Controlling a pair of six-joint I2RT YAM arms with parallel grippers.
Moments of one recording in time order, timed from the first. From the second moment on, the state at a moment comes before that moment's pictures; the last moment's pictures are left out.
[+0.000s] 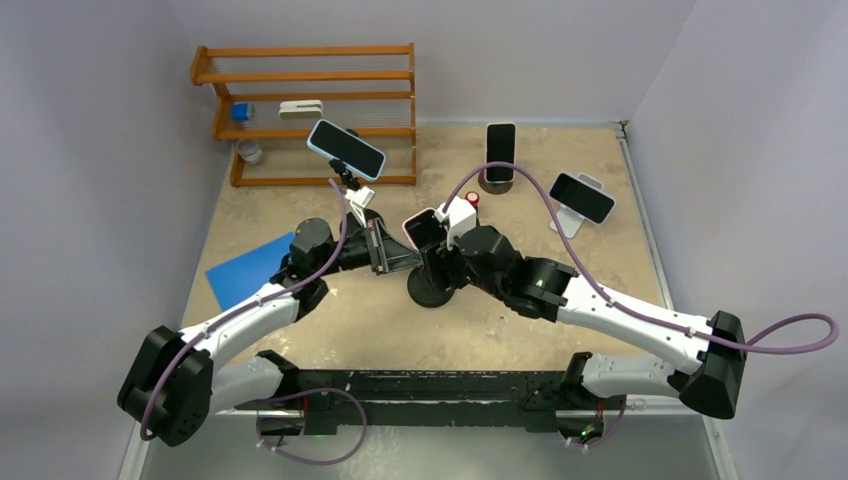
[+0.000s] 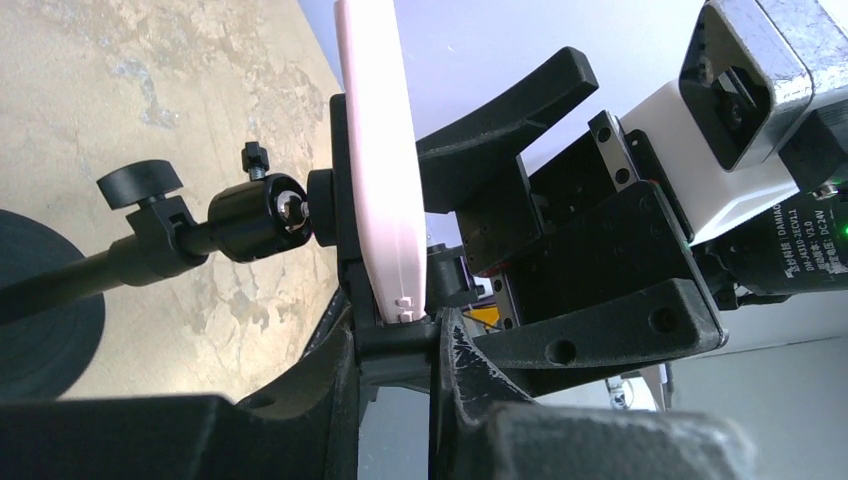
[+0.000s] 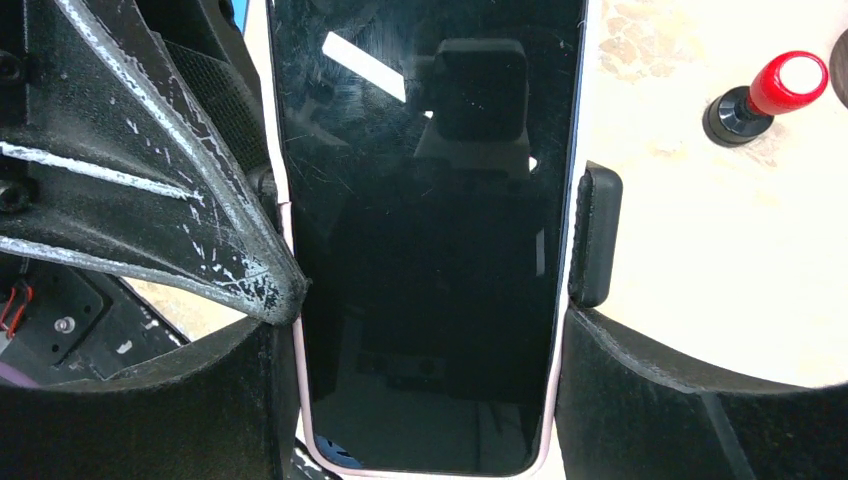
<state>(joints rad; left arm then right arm) -0.53 1.13 0.52 0.58 0.73 -1.09 1.03 1.16 0.98 -0.38 0.28 0.29</state>
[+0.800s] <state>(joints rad) -0.46 1.13 0.41 0.82 0.80 -1.16 1.00 1.14 0.93 -0.30 0.18 0.35</state>
